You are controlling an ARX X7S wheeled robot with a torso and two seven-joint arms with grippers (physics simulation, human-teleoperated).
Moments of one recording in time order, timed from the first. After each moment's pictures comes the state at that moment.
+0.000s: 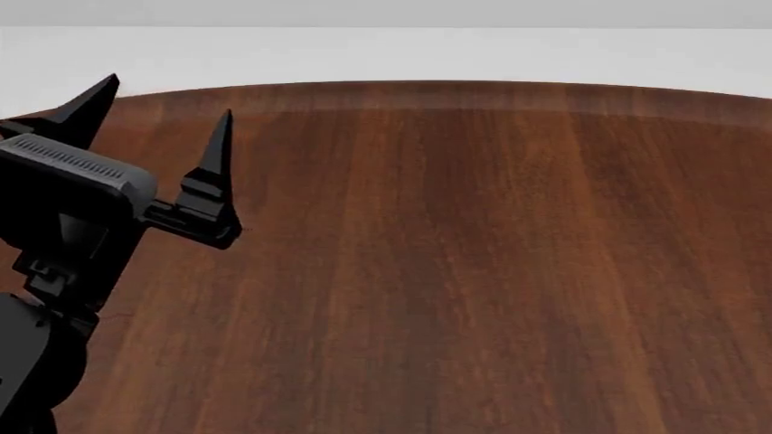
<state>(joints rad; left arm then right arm) -0.75 -0.29 0.39 -0.17 -0.34 -0.05 -0.02 -0.31 0.90 -0.64 -0.96 0.54 0.25 1.54</state>
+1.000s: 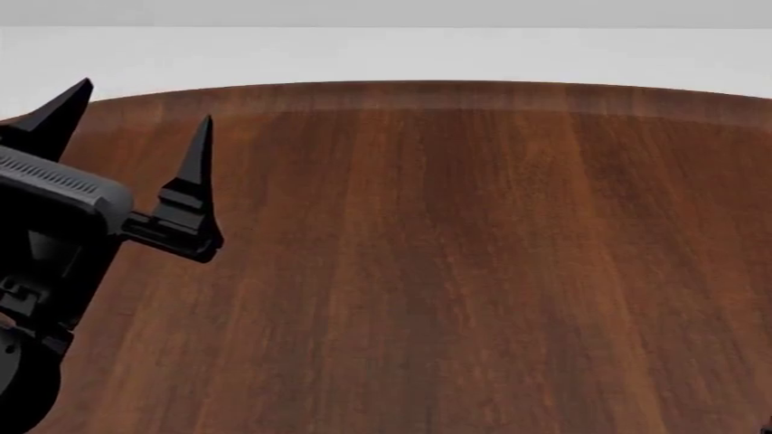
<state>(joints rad) -0.69 -0.36 0.39 0.02 -0.37 -0.16 -0.09 -0.58 1.45 0.60 -1.05 1.16 0.47 1.52</state>
